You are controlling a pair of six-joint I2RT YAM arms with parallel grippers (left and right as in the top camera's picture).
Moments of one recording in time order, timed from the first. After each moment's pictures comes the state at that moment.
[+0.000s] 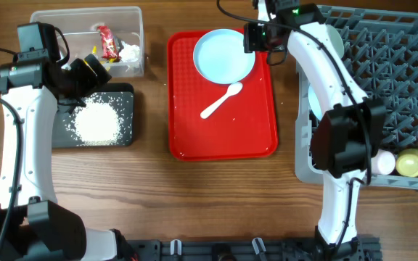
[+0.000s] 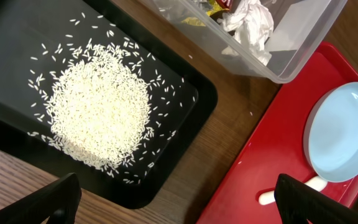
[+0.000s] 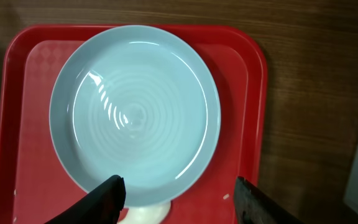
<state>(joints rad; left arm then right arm) 0.18 1.60 1.49 -1.05 0.12 -0.52 0.26 2.25 2.08 -0.92 -0.10 0.17</state>
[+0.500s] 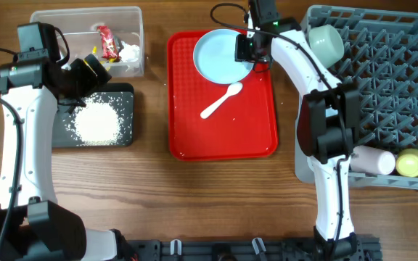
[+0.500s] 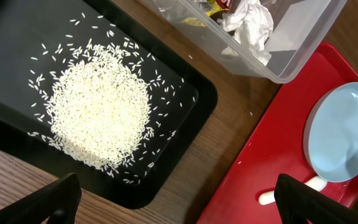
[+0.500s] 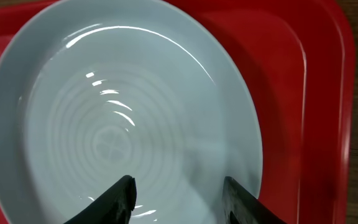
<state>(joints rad) 0.18 1.60 1.49 -1.05 0.12 -0.52 0.27 2.43 2.08 -0.80 -0.13 0.29</state>
